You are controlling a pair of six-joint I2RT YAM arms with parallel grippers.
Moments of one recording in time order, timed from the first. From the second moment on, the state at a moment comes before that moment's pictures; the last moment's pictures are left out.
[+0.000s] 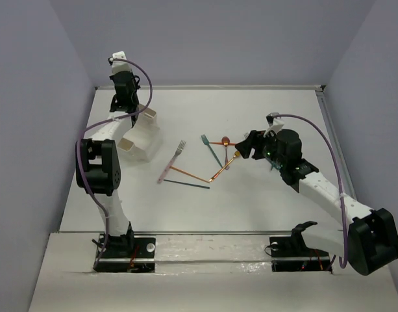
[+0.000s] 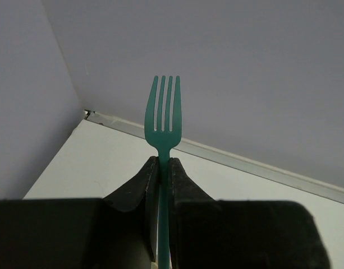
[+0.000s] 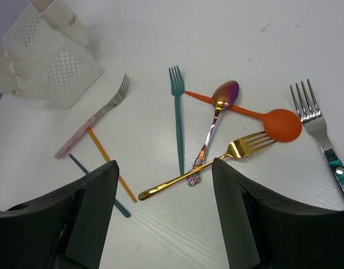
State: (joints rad) left arm -0.08 1.88 1.44 0.41 -0.38 -0.12; right arm 0.39 1.14 0.67 0.17 -0.21 0.40
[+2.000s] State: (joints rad) left arm -0.10 1.60 1.20 0.47 -0.33 -0.18; right arm 0.39 1.14 0.65 0.21 -0.21 0.40
